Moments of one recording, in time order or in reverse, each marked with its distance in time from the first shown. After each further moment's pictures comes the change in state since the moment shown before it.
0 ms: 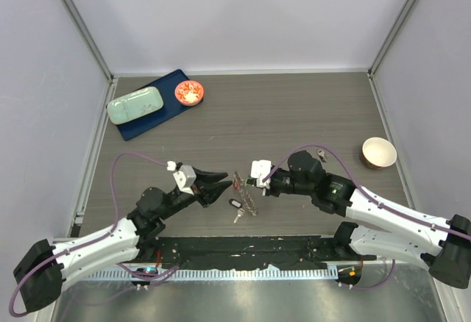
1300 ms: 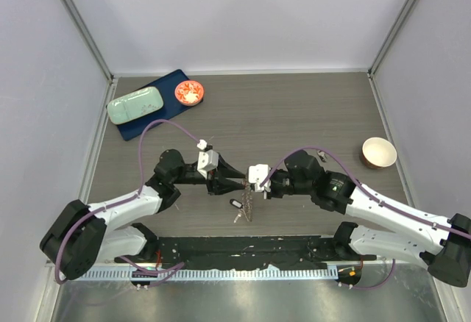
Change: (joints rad) left arm 0.253 0.486 0.304 -0.009 0.795 0.108; right arm 0.000 0.015 0.072 -0.177 -0.026 -0.107
